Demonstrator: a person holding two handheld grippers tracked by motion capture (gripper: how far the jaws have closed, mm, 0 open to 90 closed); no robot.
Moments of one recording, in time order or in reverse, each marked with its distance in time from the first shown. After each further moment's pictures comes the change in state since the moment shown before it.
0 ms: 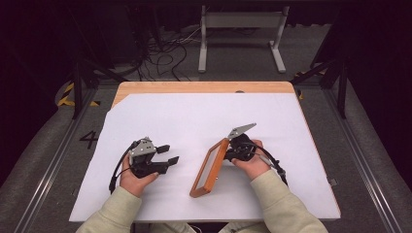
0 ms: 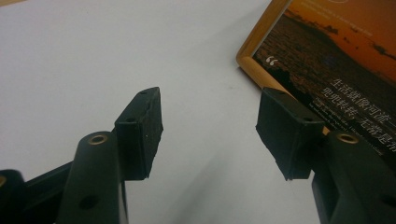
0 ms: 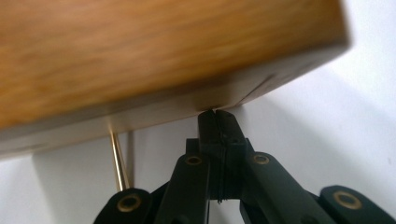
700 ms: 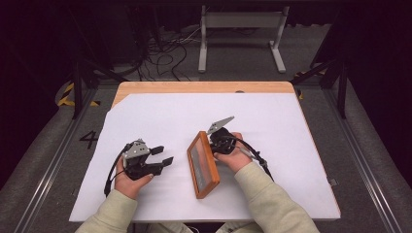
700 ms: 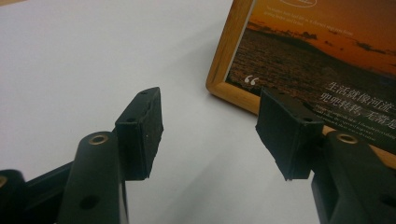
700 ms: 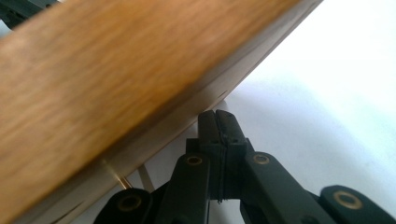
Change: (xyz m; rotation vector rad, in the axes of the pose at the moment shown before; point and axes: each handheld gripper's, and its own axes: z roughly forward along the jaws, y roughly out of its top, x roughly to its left) left arm 0.004 -0.009 -0.013 -0.010 0.034 -0.022; right arm 0.009 0.042 0.039 -0.002 0.079 -0.086
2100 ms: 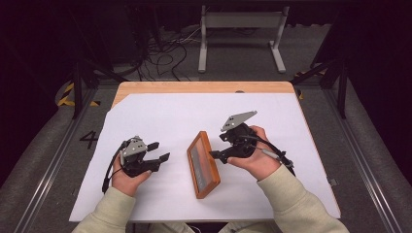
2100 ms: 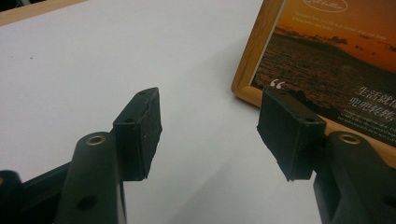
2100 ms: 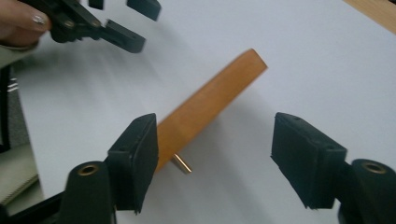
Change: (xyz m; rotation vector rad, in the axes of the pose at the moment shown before) left arm 0.004 0.007 -0.005 0.020 0.083 0.007; right arm 0.060 0.024 -0.101 -0.012 -0.184 -0.029
